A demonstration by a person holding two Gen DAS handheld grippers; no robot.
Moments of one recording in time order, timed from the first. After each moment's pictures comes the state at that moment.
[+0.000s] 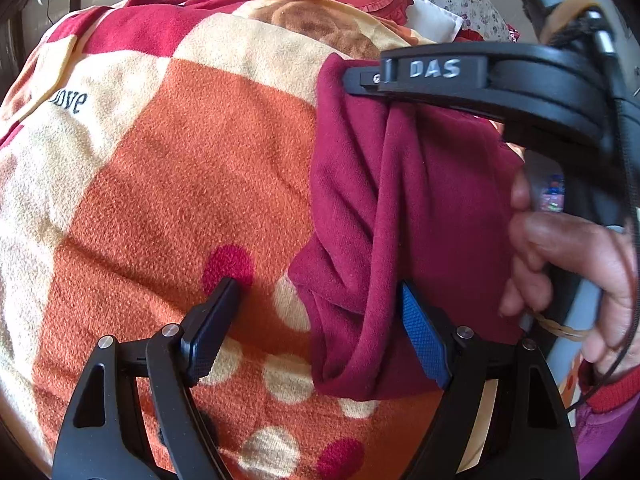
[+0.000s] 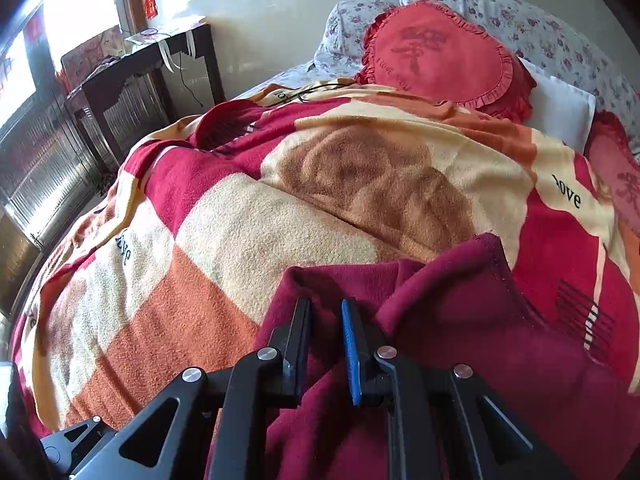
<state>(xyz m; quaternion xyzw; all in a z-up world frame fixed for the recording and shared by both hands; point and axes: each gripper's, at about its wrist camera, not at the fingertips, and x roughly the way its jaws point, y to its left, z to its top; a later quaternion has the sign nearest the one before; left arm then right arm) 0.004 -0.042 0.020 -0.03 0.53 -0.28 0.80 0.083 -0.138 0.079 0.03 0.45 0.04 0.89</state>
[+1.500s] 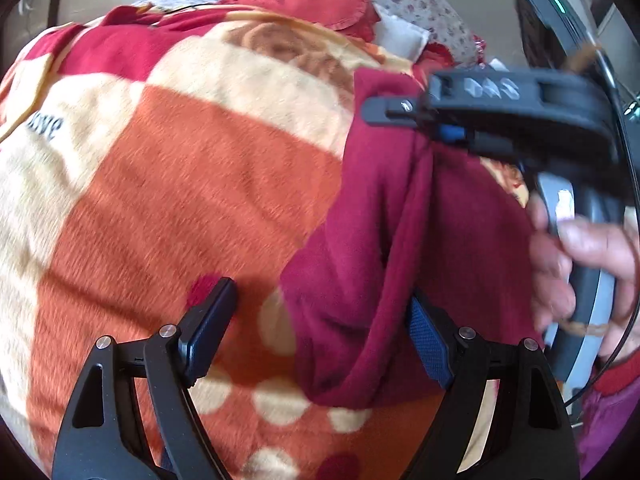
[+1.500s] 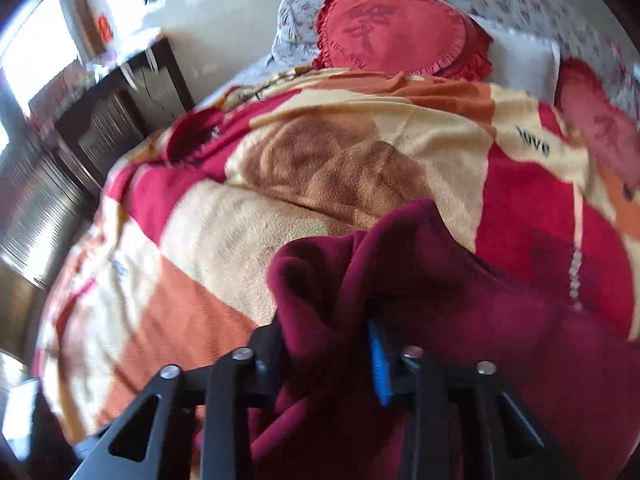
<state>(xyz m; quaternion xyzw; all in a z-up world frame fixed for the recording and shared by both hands) 0.003 -0.037 0.026 -0.06 0.49 -0.35 0.80 0.065 -0.177 0.091 0.12 0.48 0.01 0.87</state>
